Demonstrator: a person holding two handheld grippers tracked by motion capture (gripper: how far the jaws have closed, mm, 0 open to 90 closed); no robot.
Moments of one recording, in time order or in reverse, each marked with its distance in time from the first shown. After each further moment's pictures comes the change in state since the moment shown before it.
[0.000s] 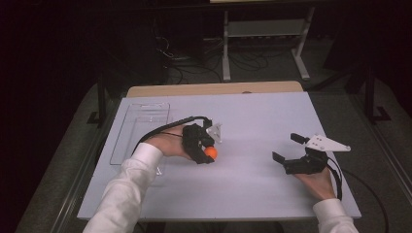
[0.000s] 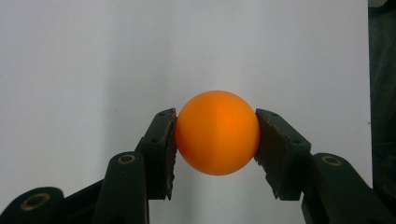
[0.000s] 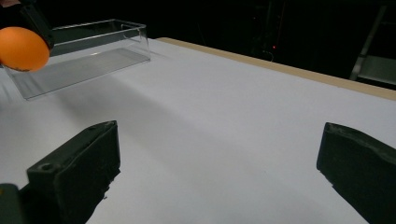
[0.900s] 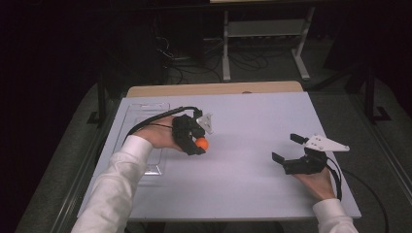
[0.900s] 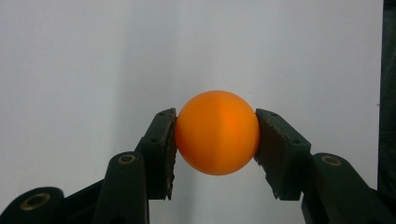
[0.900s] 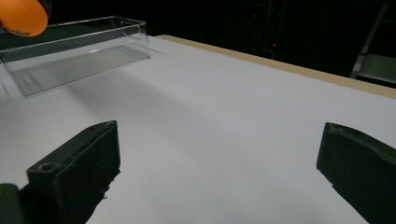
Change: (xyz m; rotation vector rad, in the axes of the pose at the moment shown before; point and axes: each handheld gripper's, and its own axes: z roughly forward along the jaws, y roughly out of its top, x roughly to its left) left arm 0.013 -0.012 -0.030 0.020 0.050 -0.029; right arm 0.001 0.000 0.001 0.010 -0.002 0.001
